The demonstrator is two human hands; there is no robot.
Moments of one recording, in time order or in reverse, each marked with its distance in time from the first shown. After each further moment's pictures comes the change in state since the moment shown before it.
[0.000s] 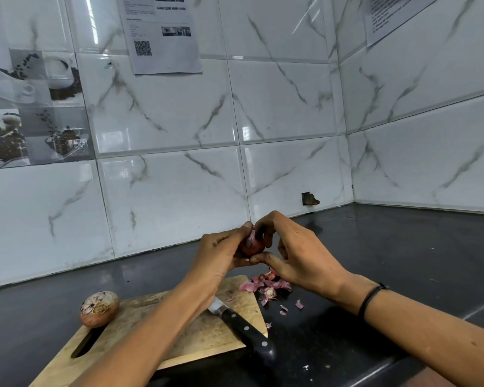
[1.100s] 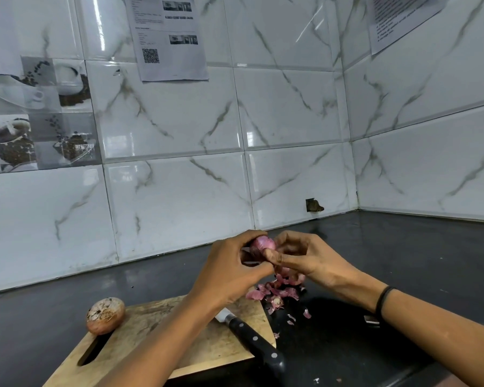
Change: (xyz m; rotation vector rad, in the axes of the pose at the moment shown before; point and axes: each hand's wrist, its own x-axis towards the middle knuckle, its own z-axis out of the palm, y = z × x) left_hand -0.002 -0.003 -0.009 0.676 -0.107 0.363; right_hand -0.001 0.012 -0.006 0.861 -0.157 0.596
